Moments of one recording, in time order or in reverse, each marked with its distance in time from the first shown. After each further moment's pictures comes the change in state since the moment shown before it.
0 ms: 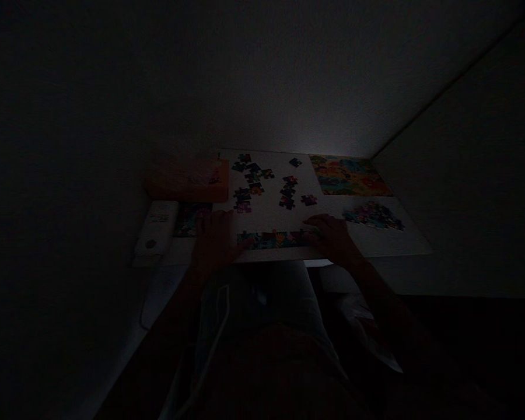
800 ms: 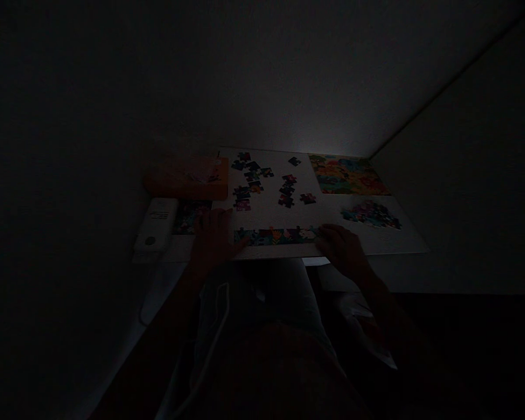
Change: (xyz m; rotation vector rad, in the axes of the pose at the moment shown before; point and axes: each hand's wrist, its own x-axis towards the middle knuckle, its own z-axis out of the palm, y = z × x) left_hand -0.001 -0.003 0.000 -0.063 0.015 0.013; right_hand -0.054 0.013 0.000 0.007 0.054 0.137
